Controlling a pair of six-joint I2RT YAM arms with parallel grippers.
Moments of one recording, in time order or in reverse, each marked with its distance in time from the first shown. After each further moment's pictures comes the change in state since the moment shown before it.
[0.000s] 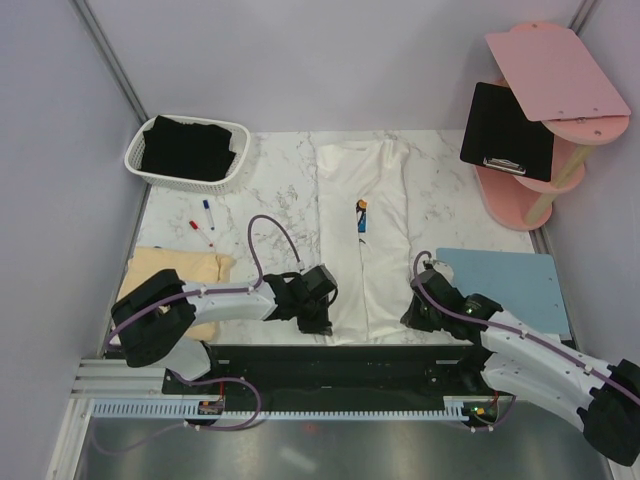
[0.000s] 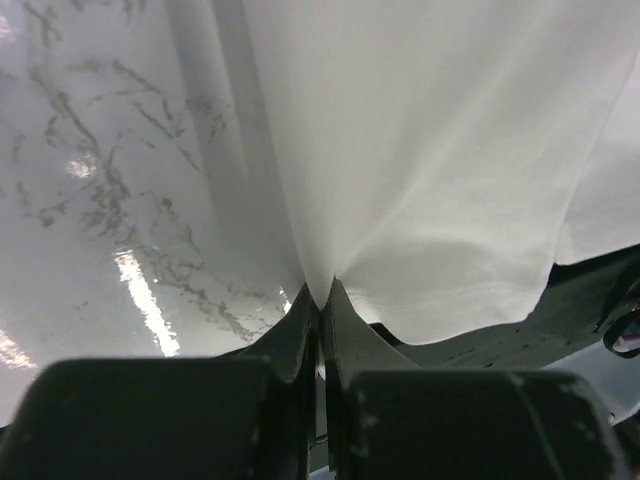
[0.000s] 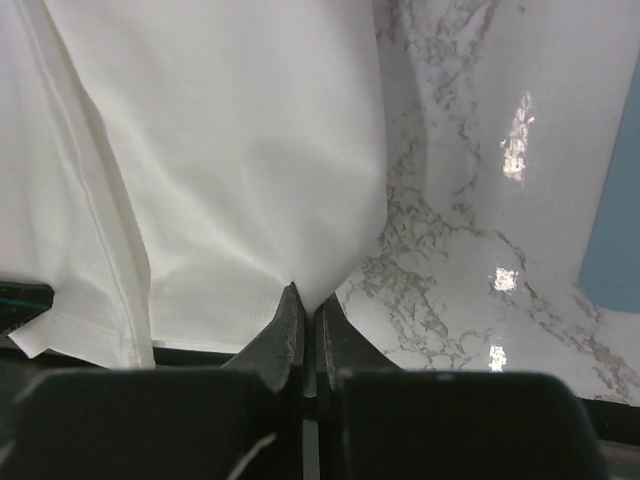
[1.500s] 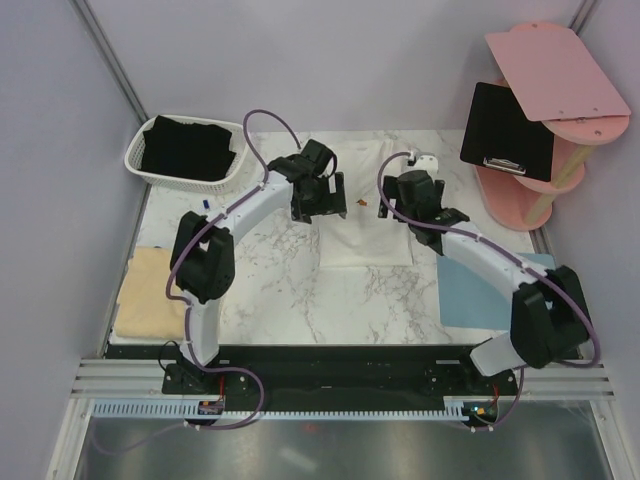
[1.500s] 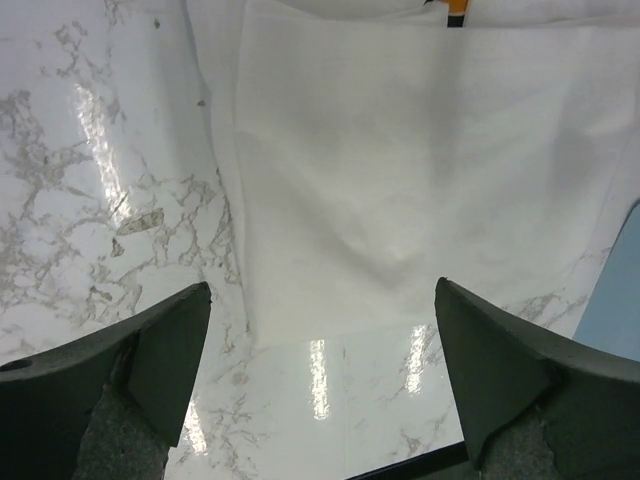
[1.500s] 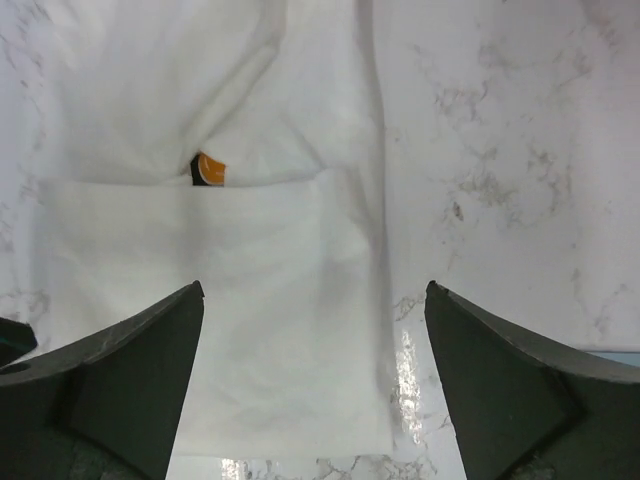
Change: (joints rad) left arm 0.466 0.543 1.081 -0.476 -0.029 0.468; right arm -0.280 0.711 0.643 0.427 0.251 -0.531
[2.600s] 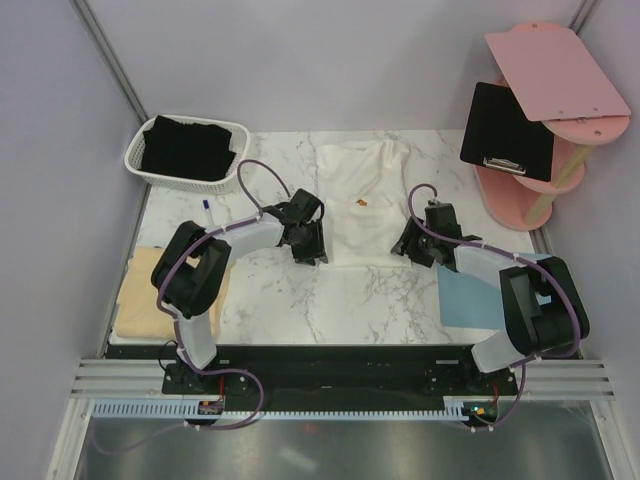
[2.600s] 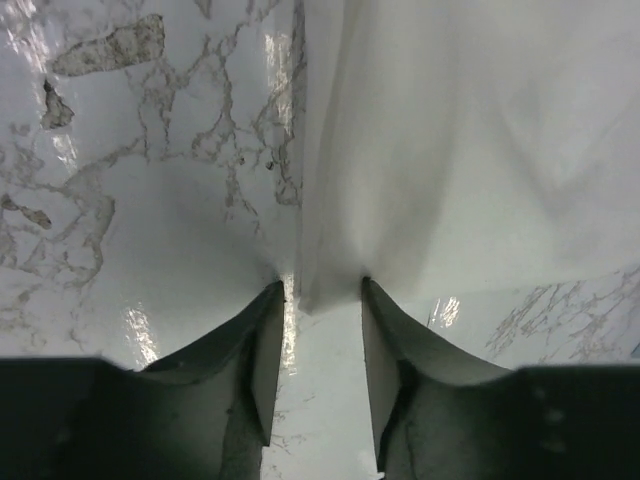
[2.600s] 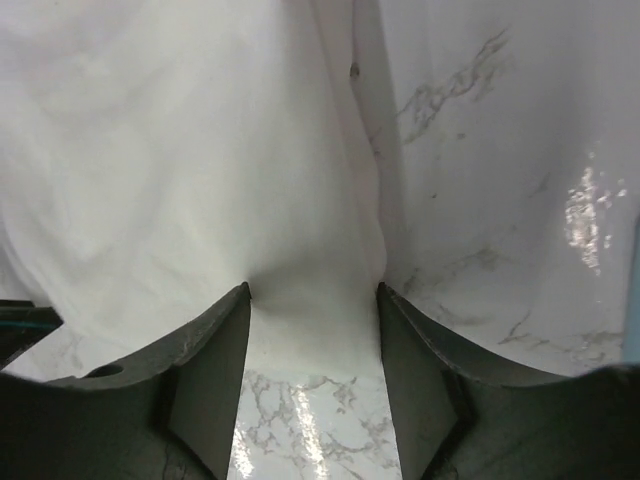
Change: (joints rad) left arm -0.023 -0.197 -0.621 0.351 0.085 -0.092; right arm -0.212 -0.035 -0.341 0.103 -0.484 0.254
